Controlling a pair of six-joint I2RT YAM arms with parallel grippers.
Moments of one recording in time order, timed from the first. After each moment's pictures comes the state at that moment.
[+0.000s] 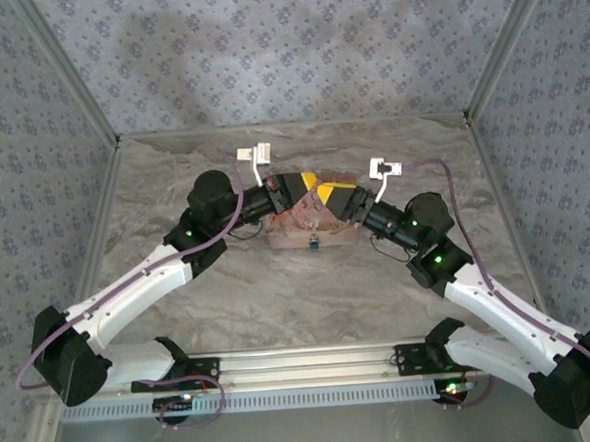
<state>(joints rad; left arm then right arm) -0.77 1.23 1.02 0.27 0.39 -0.96 0.63 0.91 0.70 0.41 -0.37 0.92</state>
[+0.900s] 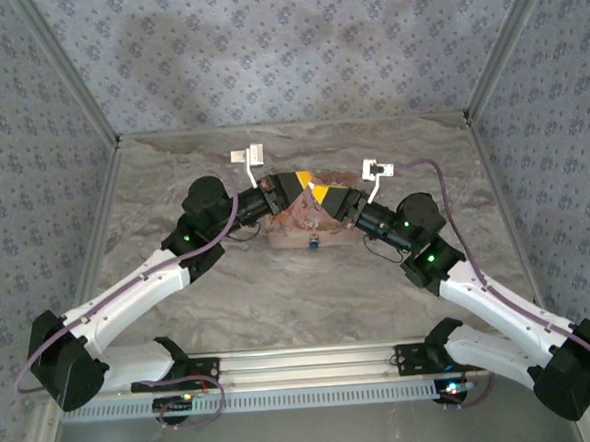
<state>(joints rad) -0.77 1.20 0.97 0.34 0.36 -0.99 0.66 0.95 0.70 0.43 -0.33 0.92</state>
